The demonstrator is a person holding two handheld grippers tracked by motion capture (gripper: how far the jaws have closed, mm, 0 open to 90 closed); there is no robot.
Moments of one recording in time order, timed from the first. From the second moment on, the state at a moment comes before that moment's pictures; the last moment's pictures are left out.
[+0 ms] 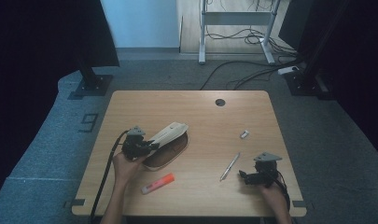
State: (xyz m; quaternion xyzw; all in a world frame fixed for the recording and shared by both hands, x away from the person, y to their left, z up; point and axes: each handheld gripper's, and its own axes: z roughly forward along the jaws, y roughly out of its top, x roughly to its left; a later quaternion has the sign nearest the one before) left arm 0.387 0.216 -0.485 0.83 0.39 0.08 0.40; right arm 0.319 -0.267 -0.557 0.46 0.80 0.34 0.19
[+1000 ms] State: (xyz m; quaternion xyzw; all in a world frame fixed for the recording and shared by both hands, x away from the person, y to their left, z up) left arm 0.385 0.217 -0.483 0.83 0.38 0.08 0.41; right arm 0.330 -0.273 -0.541 0.45 0.80 0.36 0.18
